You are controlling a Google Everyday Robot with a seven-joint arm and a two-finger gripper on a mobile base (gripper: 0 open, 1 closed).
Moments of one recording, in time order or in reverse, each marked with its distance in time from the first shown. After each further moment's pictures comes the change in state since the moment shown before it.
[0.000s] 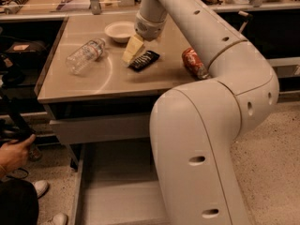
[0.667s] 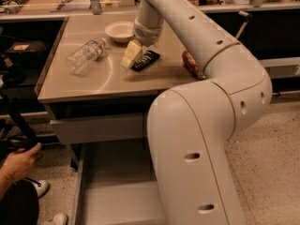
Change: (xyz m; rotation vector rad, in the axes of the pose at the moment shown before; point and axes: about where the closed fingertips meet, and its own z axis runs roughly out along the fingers) arm -0.003 0.002 0.024 -0.021 0.018 -0.009
